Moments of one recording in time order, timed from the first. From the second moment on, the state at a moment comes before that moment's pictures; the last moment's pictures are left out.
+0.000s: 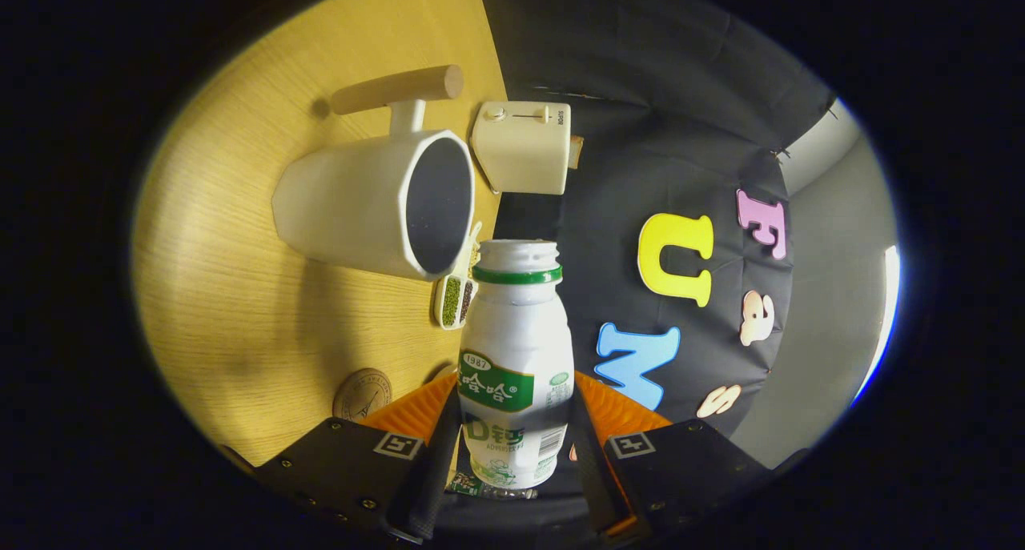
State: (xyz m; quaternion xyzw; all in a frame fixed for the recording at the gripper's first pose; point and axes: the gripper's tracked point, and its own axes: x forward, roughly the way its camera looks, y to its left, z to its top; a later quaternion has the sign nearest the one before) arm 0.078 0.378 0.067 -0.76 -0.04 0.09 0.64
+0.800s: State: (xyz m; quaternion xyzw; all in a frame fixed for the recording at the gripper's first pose) arm 0.078 0.388 0.078 -0.79 -0.06 0.08 0.61
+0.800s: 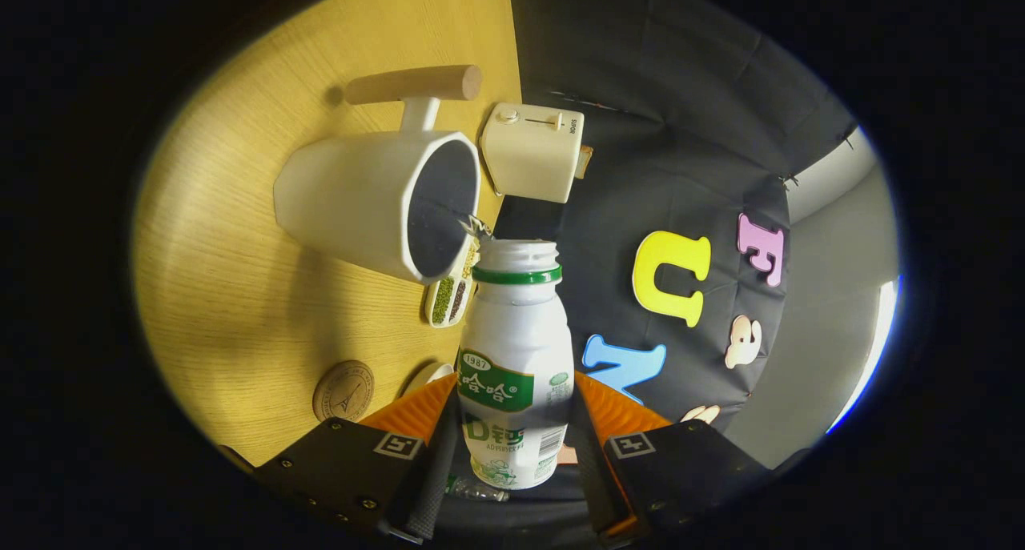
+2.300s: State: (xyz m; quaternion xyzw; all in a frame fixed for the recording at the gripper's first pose) arm 0.073 0.408 0.102 -0.84 -0.10 0.06 0.53
